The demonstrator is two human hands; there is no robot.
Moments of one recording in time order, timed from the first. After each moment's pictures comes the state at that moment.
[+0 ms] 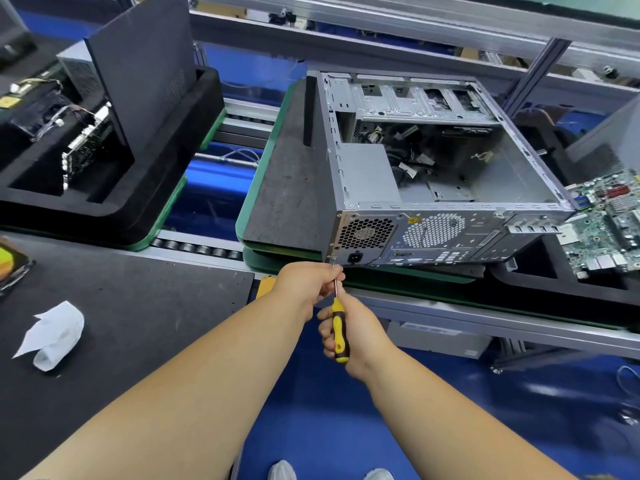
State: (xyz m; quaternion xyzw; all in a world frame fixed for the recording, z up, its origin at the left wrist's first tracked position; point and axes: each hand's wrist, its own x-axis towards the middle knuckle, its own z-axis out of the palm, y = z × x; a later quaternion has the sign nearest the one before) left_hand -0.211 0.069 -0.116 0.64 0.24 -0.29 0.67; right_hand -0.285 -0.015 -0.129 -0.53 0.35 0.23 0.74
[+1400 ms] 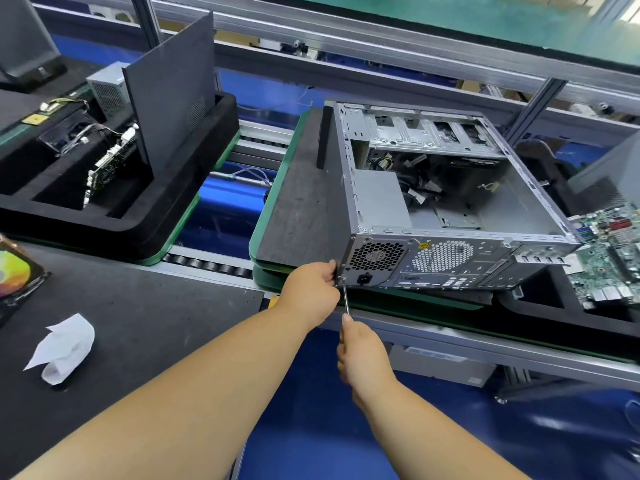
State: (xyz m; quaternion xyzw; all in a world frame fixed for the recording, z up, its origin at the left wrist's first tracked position) left_hand -0.197 0.090 -0.113 0.78 0.02 -0.22 0.59; right_hand -0.285 0.003 -0.127 -0.65 0.37 0.15 0.64
